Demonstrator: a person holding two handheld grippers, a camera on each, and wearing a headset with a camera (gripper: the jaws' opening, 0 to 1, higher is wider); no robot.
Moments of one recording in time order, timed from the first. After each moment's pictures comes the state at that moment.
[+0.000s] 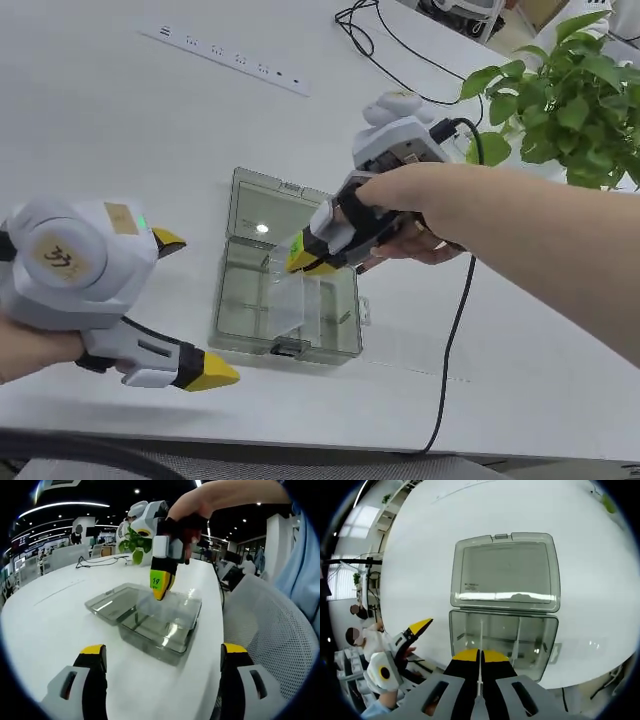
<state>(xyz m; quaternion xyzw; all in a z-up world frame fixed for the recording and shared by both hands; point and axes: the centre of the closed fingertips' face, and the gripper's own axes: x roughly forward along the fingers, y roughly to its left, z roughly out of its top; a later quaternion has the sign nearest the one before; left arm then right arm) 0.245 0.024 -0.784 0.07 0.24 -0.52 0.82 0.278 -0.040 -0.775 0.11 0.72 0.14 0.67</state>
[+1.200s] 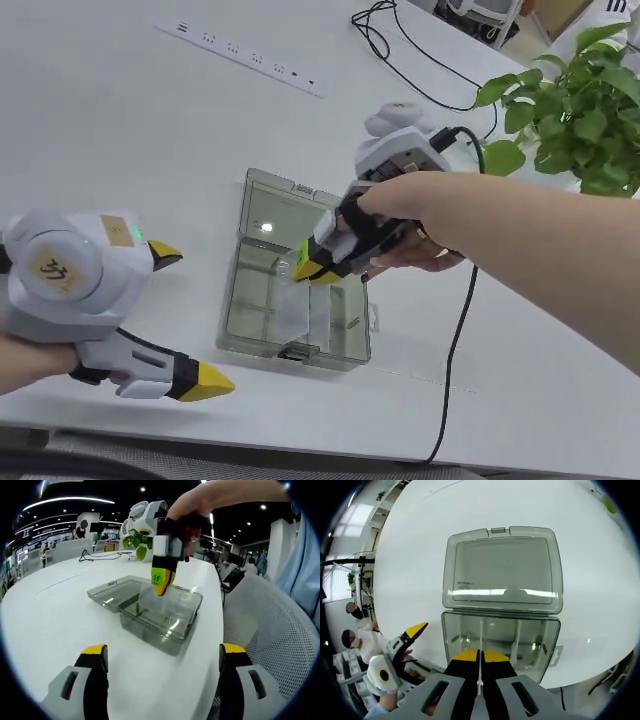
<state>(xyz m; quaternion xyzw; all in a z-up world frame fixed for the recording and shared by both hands) 0.236 0.030 -0.802 0.05 0.26 -0.51 0.82 0.296 -0.046 -0.800 0.10 0.74 0.13 0.66</state>
